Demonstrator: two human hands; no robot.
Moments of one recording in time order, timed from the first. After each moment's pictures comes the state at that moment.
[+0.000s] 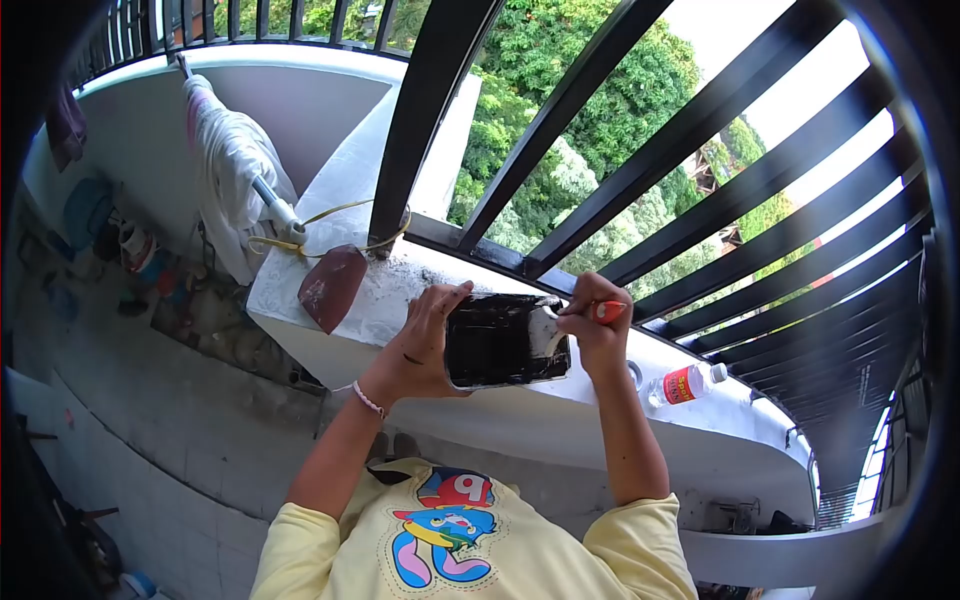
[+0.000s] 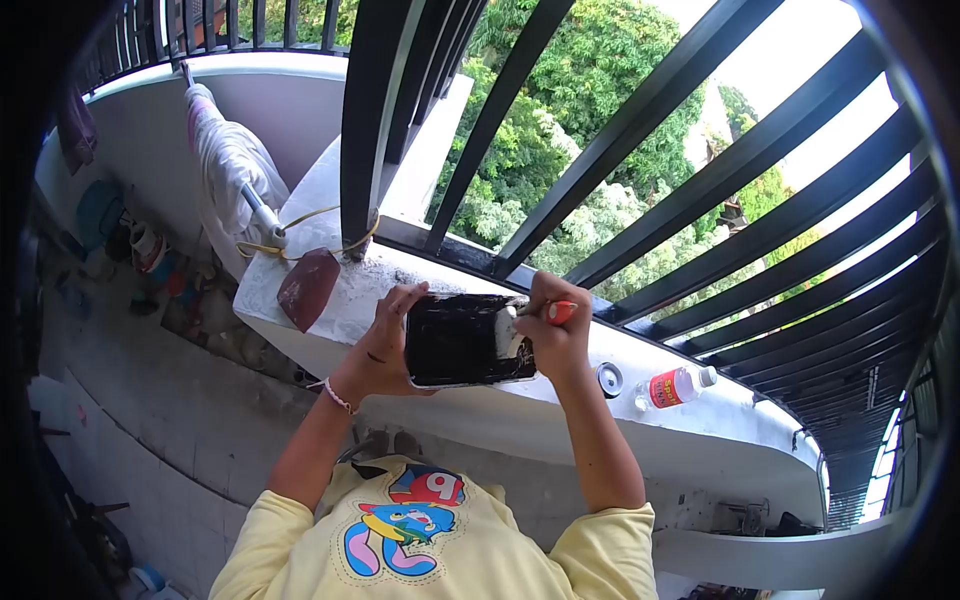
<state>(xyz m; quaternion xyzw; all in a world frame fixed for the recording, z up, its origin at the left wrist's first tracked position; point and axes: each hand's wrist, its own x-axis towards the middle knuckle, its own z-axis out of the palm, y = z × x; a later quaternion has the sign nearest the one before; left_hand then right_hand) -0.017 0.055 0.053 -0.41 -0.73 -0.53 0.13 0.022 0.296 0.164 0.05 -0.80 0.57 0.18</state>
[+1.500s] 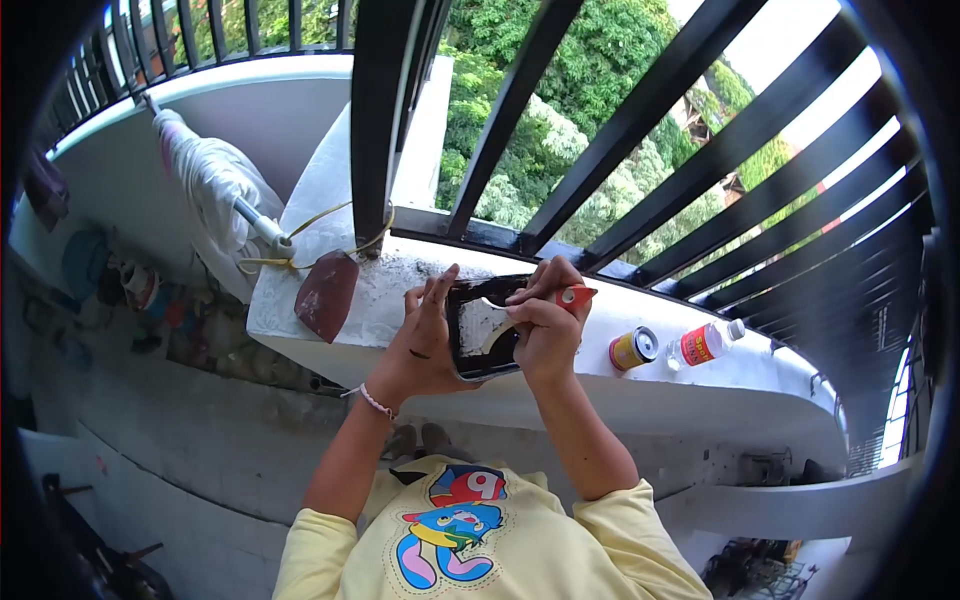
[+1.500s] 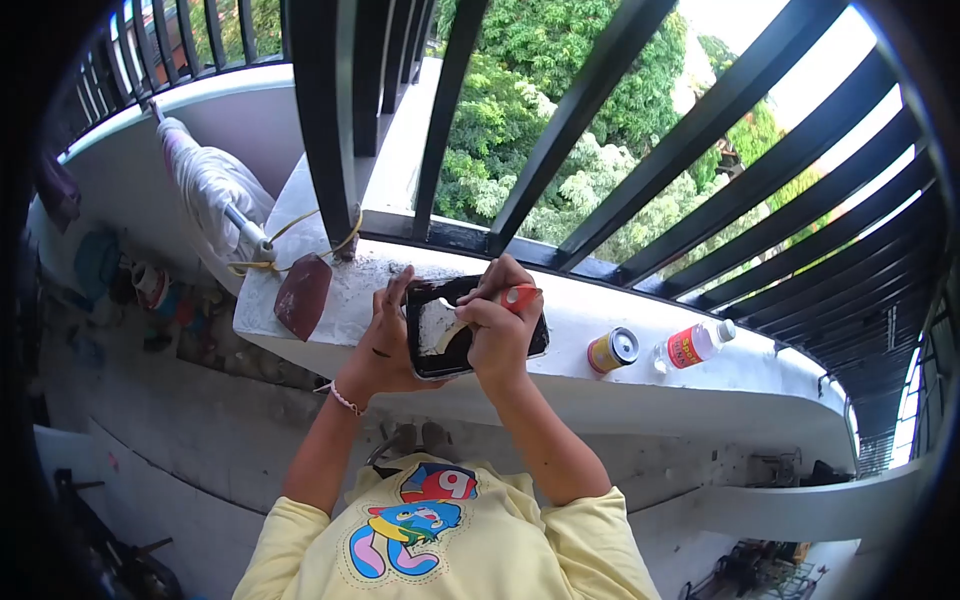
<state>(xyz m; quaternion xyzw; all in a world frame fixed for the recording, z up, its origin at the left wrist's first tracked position) -0.018 0.056 0.049 -0.42 -0.76 -0.50 0.09 0.026 0.208 0.147 -0.08 -0.58 0.77 0.26</state>
